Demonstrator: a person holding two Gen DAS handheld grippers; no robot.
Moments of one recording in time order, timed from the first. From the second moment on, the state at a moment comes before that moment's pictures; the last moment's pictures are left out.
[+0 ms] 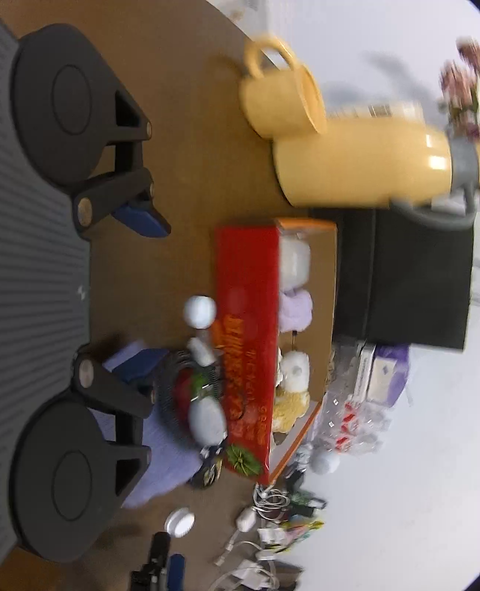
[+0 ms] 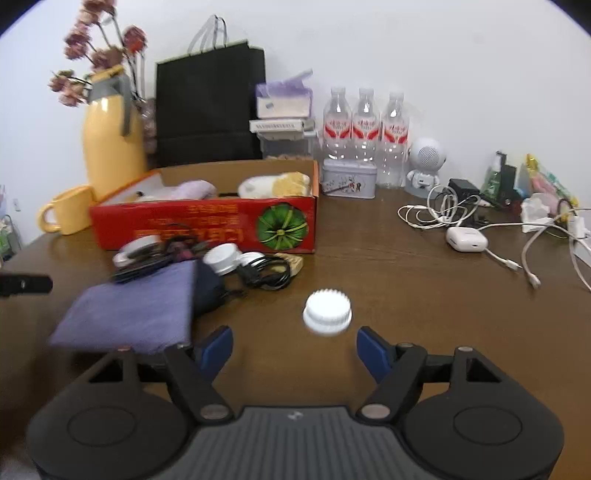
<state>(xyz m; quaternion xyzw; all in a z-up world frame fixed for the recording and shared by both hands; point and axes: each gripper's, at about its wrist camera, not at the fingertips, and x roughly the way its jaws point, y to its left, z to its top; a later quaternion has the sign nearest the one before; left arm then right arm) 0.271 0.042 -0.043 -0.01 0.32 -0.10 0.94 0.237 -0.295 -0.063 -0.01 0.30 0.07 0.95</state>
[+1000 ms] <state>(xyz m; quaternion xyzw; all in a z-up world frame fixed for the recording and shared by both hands) 0.168 0.031 -0.040 -0.09 0.34 -0.11 0.93 0.171 -0.286 -0.055 0.08 0.28 0.15 0.94</state>
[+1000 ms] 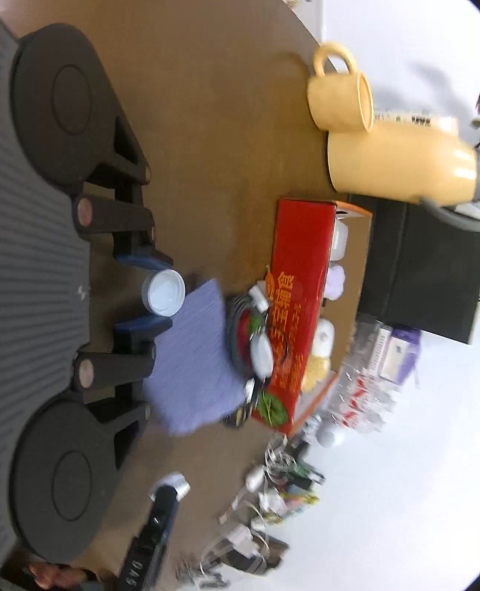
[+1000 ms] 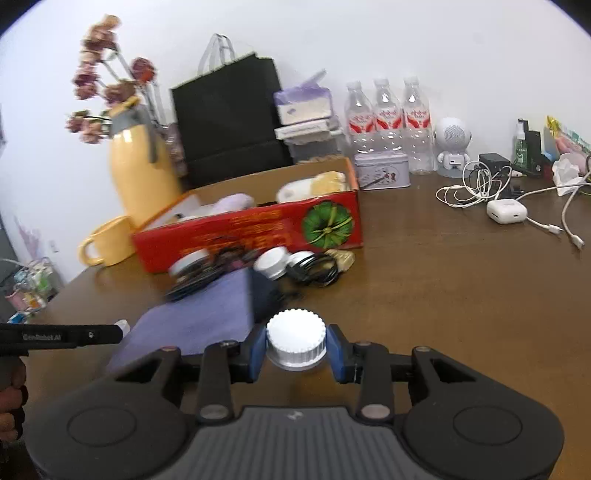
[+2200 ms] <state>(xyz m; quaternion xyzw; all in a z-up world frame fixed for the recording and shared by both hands) 0.488 -0.047 0.002 0.06 0.35 -0.15 0.92 0.528 -0.190 0.034 -0.06 0.36 0.24 0.90</state>
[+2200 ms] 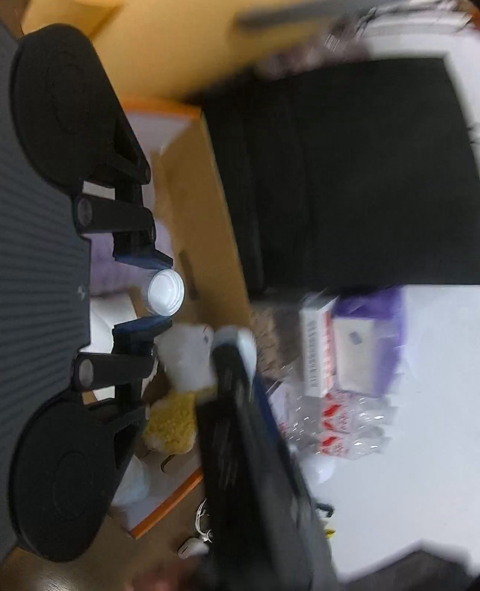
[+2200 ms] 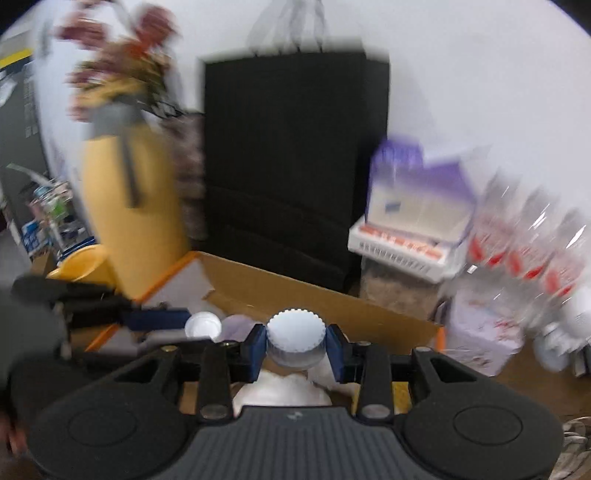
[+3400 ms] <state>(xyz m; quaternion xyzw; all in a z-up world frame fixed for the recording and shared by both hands) 0.132 0.058 0.044 -0.04 0.28 -0.12 0.95 0.174 -0.306 0.051 -0.06 0.24 0.25 0.94</state>
